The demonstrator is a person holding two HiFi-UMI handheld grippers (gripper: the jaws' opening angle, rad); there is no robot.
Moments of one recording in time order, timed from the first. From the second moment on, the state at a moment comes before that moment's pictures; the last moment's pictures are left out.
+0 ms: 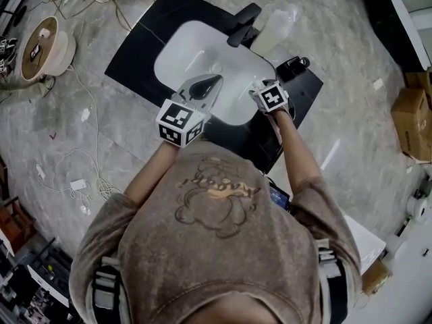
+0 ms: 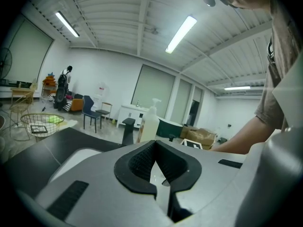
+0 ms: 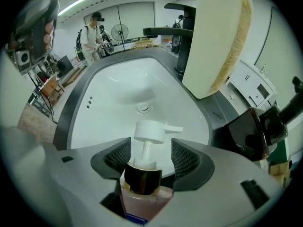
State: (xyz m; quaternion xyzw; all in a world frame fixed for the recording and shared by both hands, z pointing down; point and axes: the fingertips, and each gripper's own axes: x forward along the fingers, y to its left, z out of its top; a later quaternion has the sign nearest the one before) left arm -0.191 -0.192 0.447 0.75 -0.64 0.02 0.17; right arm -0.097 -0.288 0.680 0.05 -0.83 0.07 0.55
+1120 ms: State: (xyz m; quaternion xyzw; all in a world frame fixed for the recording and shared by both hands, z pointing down) left arm -0.186 -0.192 0.447 0.75 -0.63 0.02 0.17; right arm -0.122 -0.292 0.620 0.05 -0.88 -0.02 0.47
